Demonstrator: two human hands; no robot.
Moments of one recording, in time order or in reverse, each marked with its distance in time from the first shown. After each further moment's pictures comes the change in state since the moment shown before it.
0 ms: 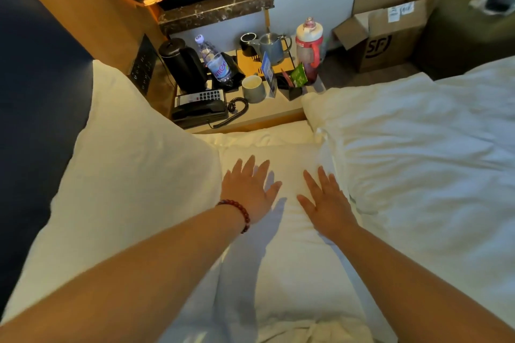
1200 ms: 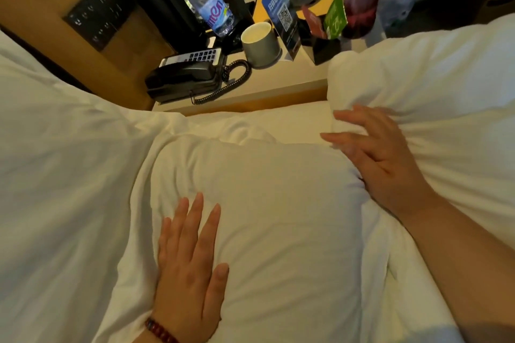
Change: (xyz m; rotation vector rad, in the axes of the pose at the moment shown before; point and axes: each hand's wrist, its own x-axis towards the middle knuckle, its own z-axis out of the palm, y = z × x) left_hand 0.054 0.028 0.157 -0.139 0.553 -0.082; right_hand 0.223 0.133 0.013 0.556 0.281 -0.691
